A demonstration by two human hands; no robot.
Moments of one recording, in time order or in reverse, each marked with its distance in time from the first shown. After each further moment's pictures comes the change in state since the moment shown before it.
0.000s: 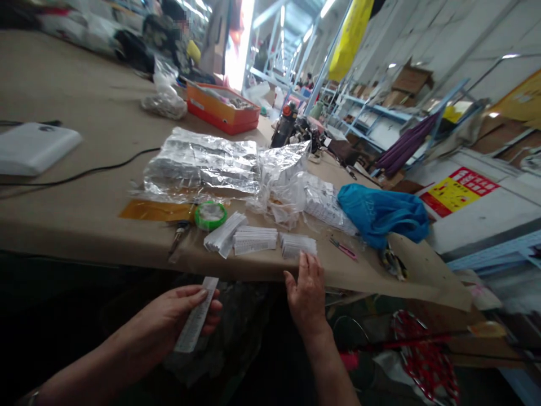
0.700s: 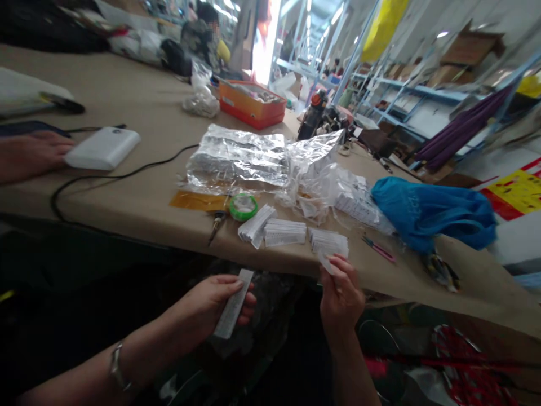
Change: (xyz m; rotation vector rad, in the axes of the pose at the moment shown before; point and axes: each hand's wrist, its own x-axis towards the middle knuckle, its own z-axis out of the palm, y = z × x) left_hand -0.004 -0.006 0.002 0.001 -0.023 -0.040; right_hand 0.001 -0.023 -0.008 0.507 0.318 0.051
